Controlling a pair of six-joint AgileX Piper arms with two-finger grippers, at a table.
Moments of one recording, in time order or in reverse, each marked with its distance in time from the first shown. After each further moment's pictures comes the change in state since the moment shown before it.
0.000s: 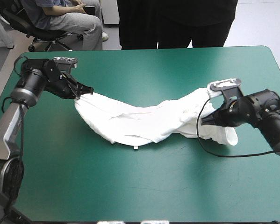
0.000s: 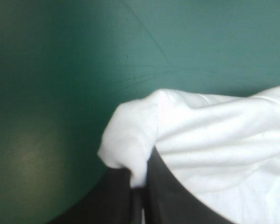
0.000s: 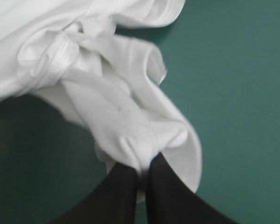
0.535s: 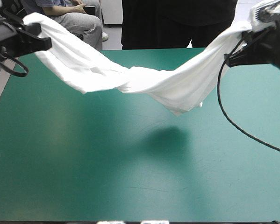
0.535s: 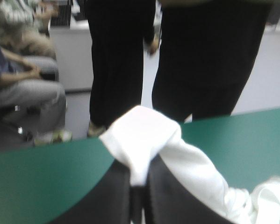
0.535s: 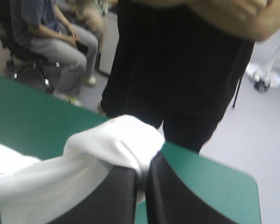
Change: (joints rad) left arm 0.001 -0.354 -0.491 -0.091 -0.023 0.000; right arm 0.000 -0.015 -0.767 0.000 0.007 -0.209
